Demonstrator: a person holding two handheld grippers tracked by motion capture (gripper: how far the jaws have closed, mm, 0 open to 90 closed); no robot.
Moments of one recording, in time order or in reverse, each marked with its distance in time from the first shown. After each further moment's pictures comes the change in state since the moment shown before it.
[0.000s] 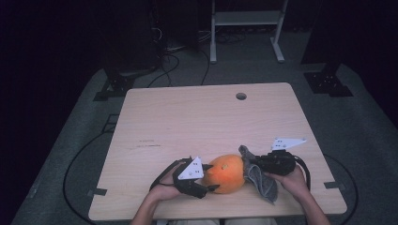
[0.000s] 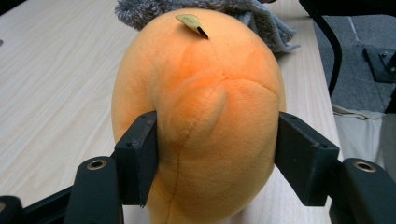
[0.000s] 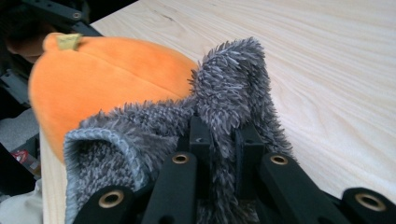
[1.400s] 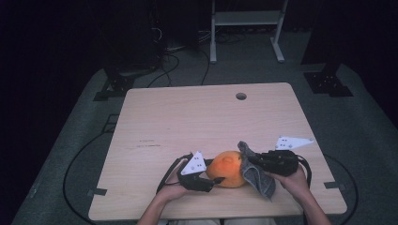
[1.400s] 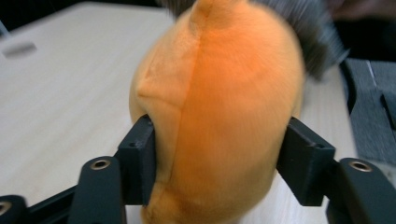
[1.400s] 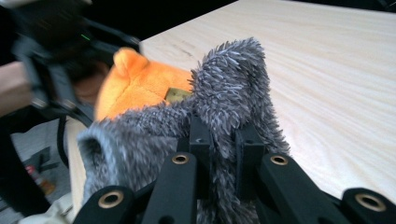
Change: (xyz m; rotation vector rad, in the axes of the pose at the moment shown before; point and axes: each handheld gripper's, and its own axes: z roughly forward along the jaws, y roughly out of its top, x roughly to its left) left arm 0.002 0.016 0.003 -0.129 0.081 -0.110; right arm 0.022 0.017 -0.016 -0.109 0.018 -0.053
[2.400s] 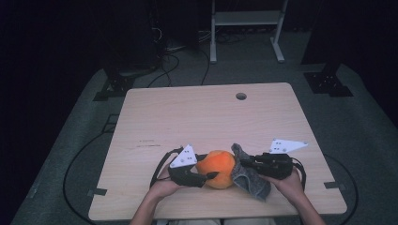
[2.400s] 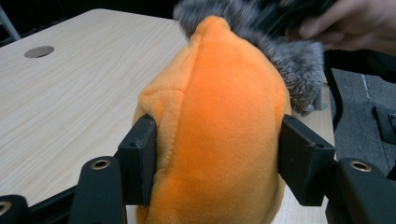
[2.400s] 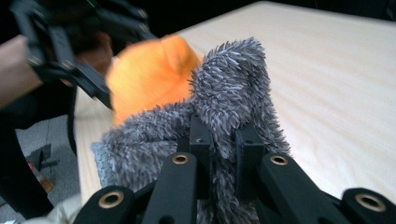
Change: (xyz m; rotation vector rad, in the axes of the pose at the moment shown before) left arm 0.011 0.006 -0.021 0.019 0.006 -0.052; right arm 0.022 0.008 0.008 -0.029 0.031 -0.048
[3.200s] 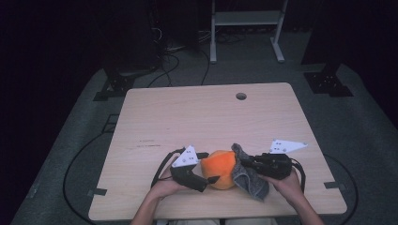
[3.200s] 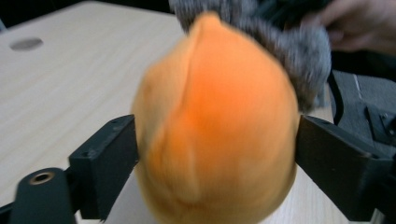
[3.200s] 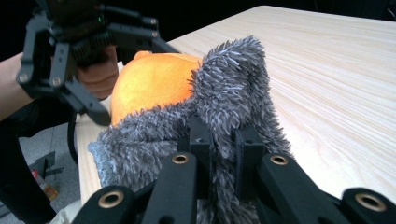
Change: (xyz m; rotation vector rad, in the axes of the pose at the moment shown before) left arm 0.005 -0.014 0.016 0.021 -0.034 -0.031; right arm -0.007 -0.010 0.005 -0.001 -0.003 0.042
